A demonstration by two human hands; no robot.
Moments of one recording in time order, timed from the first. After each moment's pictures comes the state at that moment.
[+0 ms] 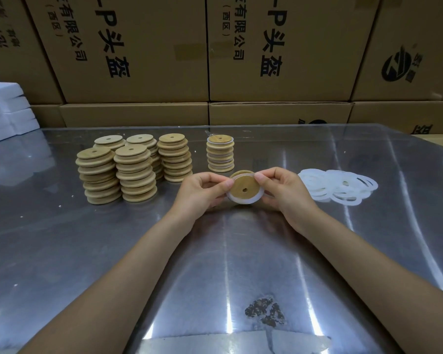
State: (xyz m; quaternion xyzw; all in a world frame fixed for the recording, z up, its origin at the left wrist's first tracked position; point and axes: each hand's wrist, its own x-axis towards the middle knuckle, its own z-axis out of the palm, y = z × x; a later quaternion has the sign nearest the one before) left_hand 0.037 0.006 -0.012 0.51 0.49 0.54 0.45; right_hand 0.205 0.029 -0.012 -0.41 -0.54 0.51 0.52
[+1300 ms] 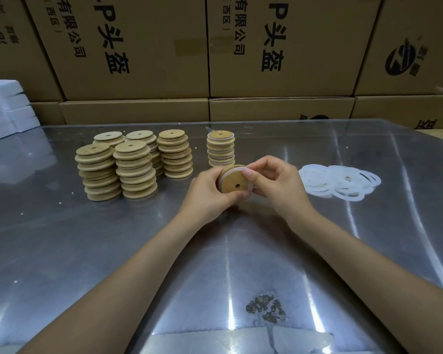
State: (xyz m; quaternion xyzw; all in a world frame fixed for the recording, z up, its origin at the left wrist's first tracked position) left_hand 0.046 0.005 -0.014 0.67 0.50 0.49 0.25; right_hand 0.192 0.014 -0.005 -0.35 -0.63 0.41 0.56
